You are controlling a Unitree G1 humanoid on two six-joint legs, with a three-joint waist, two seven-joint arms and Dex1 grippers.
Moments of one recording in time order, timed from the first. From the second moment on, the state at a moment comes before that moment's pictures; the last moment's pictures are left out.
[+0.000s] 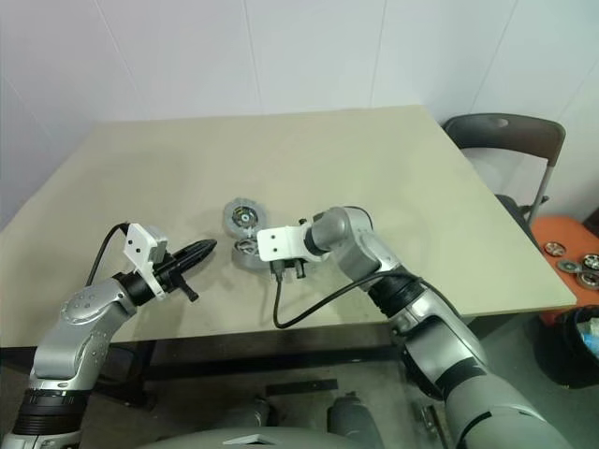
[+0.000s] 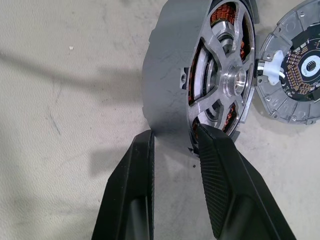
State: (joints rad) left arm -0.02 0.49 0.13 -0.20 -0.40 0.29 -0.72; right arm -0.78 -0.30 0.57 0.27 -0.41 0.25 1.16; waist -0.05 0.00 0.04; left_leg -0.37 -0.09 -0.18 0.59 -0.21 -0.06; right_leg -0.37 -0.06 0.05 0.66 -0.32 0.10
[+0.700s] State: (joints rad) left arm -0.02 0.48 0.13 -0.12 -0.37 0.21 -0.72; right arm -0.87 -0.15 0.50 0.37 -0.33 0.61 1.17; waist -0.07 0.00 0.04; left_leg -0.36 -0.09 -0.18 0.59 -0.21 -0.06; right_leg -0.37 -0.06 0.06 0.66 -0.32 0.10
